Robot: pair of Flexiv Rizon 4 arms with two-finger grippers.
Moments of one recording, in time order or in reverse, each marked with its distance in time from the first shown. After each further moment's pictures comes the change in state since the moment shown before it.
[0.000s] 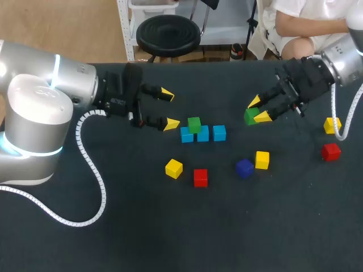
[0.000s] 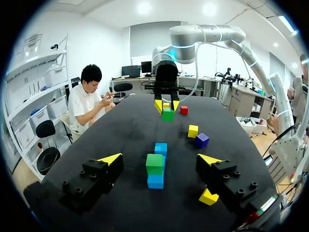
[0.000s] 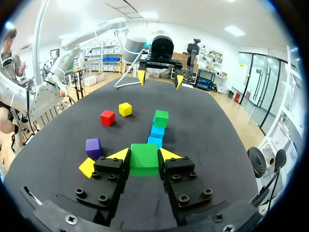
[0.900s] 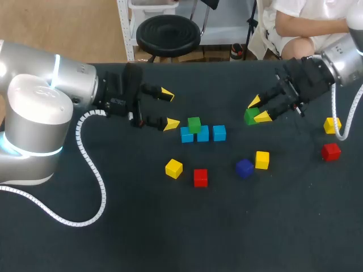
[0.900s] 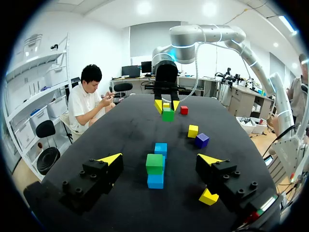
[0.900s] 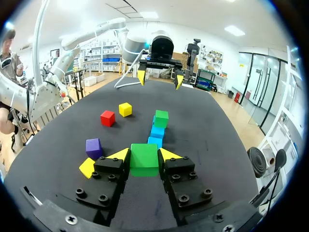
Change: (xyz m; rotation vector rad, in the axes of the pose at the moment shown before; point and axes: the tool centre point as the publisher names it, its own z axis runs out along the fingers) left arm 0.000 0.000 0.000 0.000 0.000 0.000; right arm -0.006 0.002 0.003 -0.004 -0.019 0.013
